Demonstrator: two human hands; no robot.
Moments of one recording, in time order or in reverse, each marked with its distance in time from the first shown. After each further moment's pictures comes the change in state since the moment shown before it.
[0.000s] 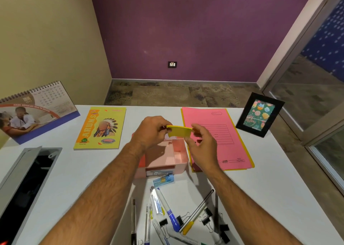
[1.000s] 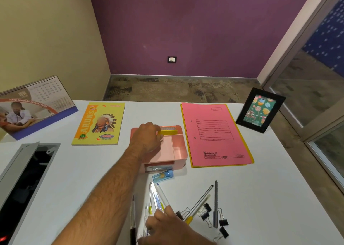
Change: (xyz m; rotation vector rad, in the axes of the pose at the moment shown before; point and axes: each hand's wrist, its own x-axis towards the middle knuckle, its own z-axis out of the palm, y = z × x) left_hand -0.017 -0.017 0.029 0.300 -0.195 -0.390; right_hand -0.188 0.071 0.045 -0.829 -1.028 -0.925
